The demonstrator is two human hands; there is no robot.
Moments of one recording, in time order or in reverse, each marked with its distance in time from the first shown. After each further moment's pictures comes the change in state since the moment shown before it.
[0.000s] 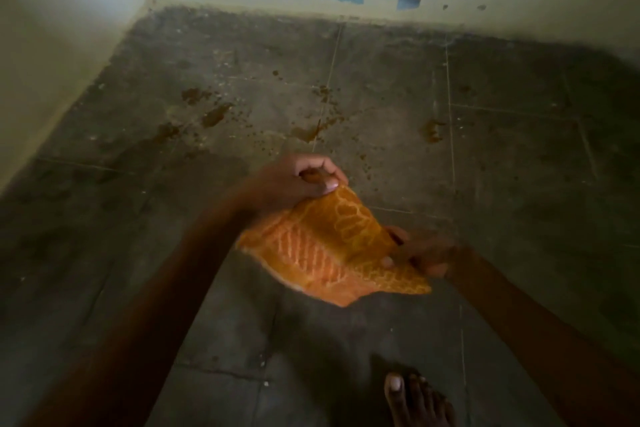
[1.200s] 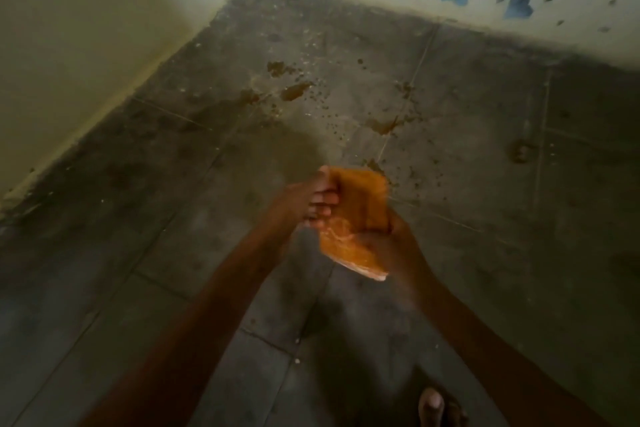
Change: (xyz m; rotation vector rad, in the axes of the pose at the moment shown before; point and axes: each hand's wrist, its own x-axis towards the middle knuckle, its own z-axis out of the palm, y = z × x) left_hand -0.056 -0.080 0.016 -0.640 0.613 -0.540; right_hand 0.089 0.011 0.107 -0.209 0.635 -0.315
